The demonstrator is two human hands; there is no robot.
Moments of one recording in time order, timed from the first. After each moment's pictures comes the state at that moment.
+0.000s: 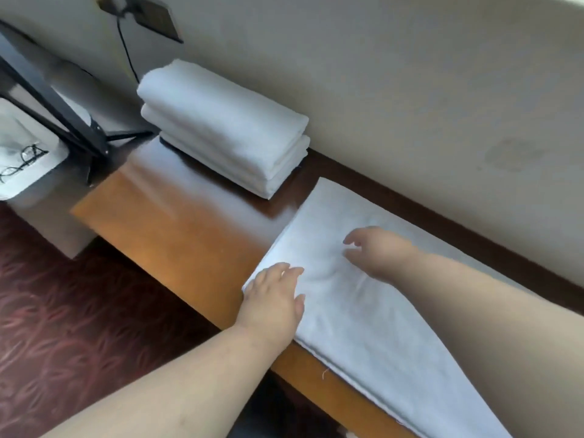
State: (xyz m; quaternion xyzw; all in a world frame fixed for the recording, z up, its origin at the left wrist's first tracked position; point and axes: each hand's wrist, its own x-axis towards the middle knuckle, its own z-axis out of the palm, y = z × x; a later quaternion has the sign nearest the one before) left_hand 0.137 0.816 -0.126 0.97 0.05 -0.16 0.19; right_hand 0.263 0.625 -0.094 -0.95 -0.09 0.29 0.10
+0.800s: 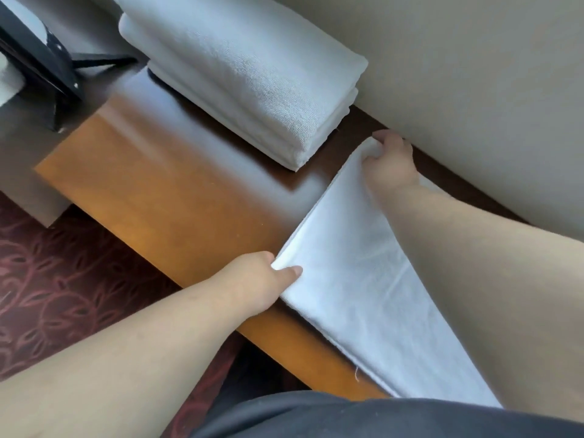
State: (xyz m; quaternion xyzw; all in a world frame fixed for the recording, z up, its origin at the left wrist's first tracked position) left_hand 0.195 0.904 -0.118 0.82 0.20 -0.43 0.31; right_hand 0.378 0.716 -0.153 -0.93 0.10 0.11 0.32
